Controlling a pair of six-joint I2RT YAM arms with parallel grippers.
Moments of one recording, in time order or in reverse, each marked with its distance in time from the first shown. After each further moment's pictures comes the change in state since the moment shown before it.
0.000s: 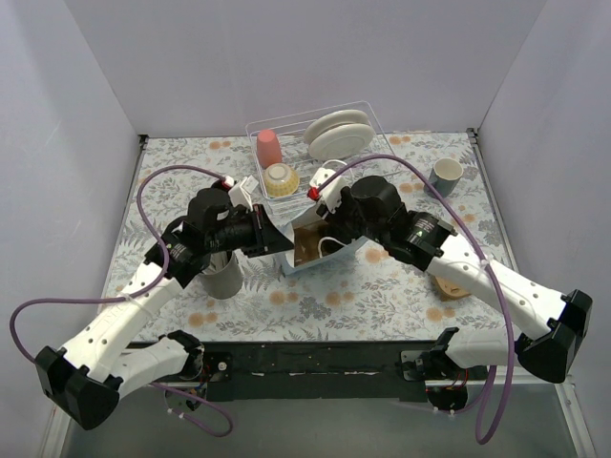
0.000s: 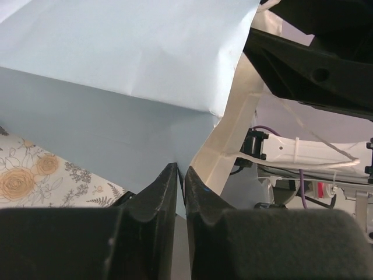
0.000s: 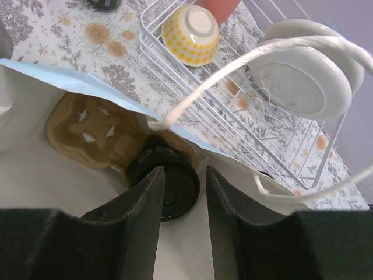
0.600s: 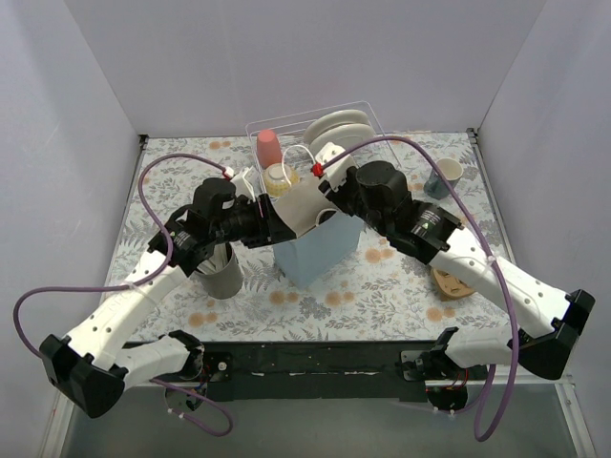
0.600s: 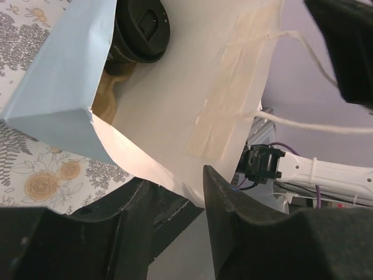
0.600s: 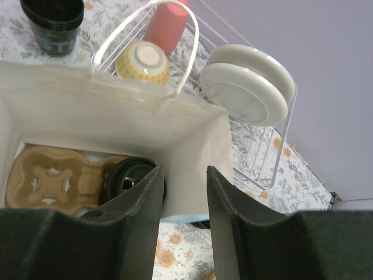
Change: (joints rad) left arm 0.000 0.076 0.098 -0.075 -0.091 0.038; right arm 0.000 0.020 0.107 0.036 0.139 0.000
